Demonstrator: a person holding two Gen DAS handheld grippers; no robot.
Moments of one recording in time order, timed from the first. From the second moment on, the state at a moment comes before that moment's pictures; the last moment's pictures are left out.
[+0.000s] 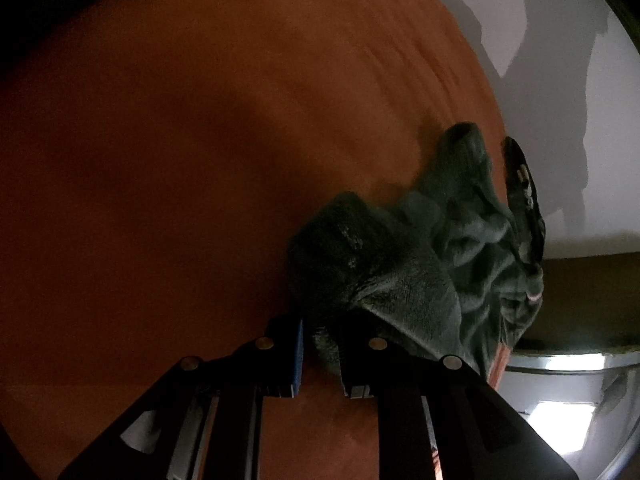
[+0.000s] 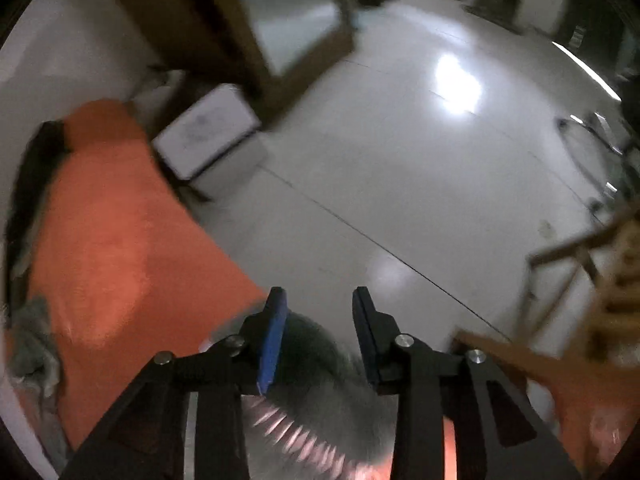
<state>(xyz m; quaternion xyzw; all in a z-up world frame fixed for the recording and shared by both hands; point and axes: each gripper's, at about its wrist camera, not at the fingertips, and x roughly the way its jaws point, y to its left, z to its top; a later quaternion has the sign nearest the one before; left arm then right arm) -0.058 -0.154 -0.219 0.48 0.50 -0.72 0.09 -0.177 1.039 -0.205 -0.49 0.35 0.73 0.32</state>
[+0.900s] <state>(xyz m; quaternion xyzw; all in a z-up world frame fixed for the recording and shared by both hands) -0.164 -0.141 -0.104 0.47 0.24 -0.85 -0.01 -0.206 0.633 -0.118 -0.49 0.15 0.84 -0.16</state>
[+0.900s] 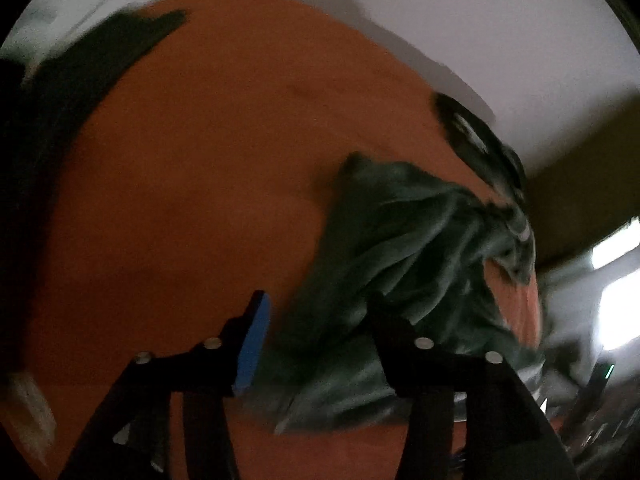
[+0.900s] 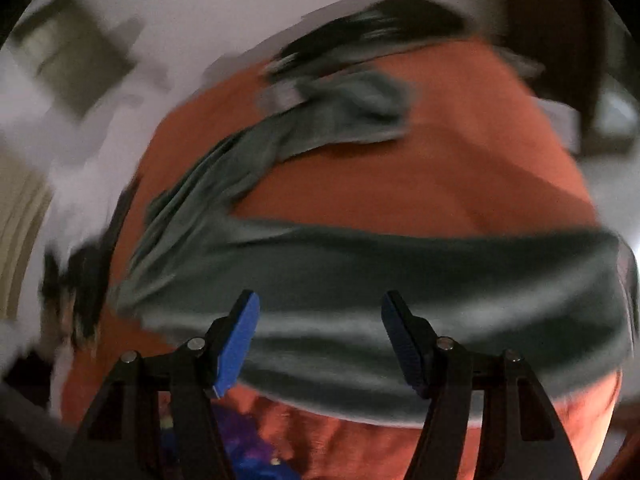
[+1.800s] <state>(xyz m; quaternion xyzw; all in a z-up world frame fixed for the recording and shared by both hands) -0.377 -0.203 -0.137 0.38 0.38 -0.83 0.16 -0.461 0.561 -0.123 -0.48 -0.05 0.86 -0.17</state>
